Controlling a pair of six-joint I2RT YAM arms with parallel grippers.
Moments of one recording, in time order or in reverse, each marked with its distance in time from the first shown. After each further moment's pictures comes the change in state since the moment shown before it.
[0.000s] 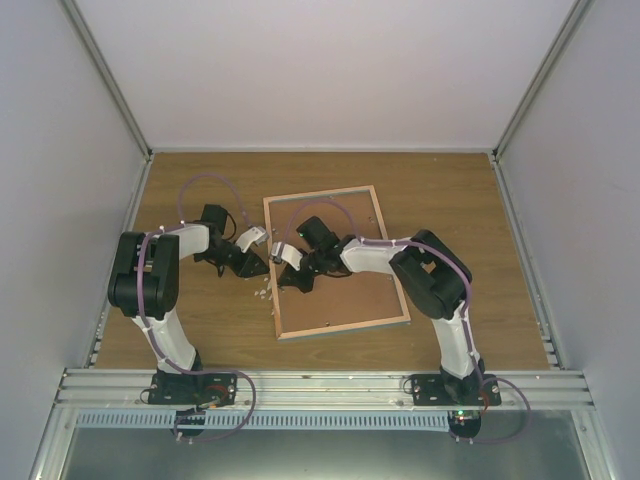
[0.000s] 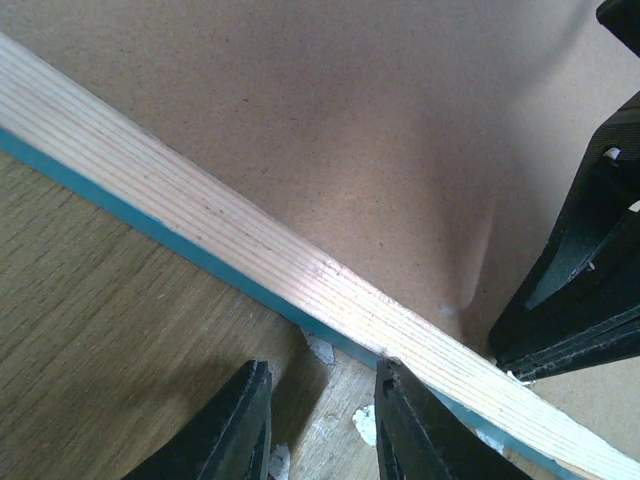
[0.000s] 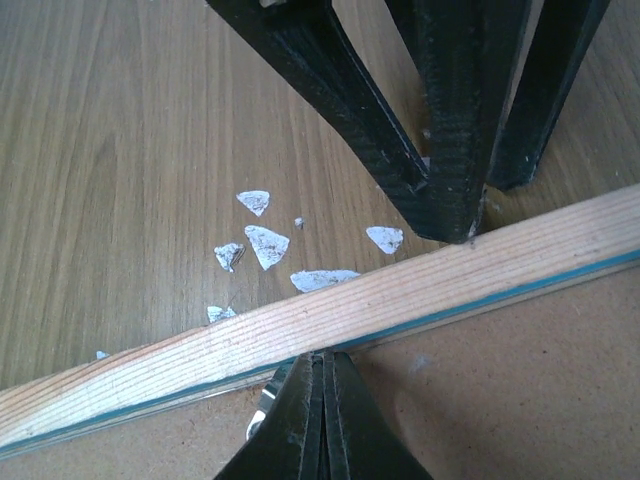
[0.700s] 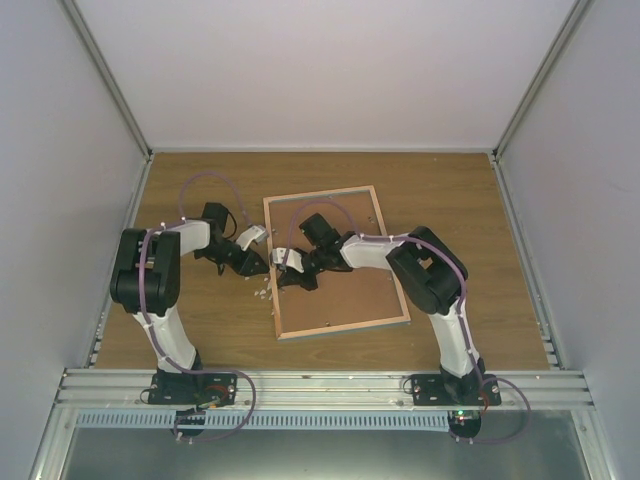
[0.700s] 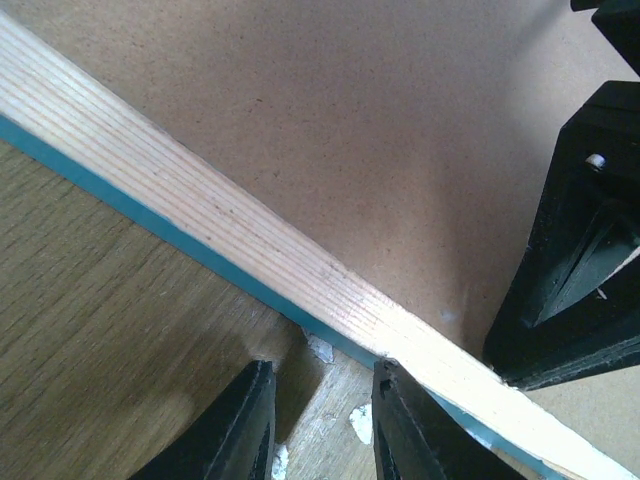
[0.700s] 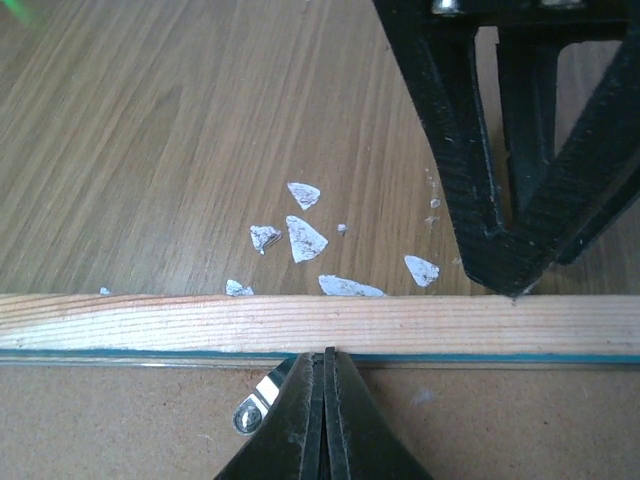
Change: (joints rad) left arm 0.000 0.031 0.043 -0.055 0.002 -0.020; right arm -0.030 0.042 0.027 -0.014 -0.135 -0.346
